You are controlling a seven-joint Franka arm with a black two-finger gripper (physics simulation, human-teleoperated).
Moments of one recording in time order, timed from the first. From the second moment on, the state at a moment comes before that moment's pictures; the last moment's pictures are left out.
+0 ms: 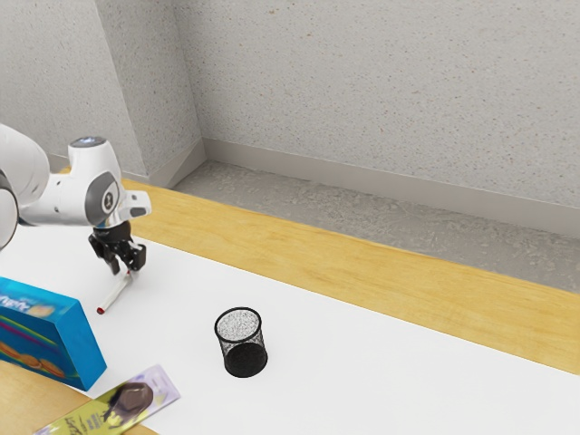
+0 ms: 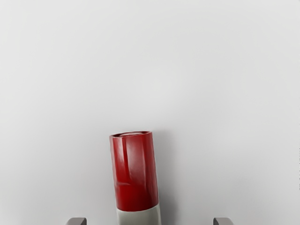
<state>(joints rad) 0.08 0.45 0.32 -1.94 -0.10 2.36 0.37</state>
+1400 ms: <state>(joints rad) -0.21 0.13 0.33 -2.05 -0.10 2.46 0.52</state>
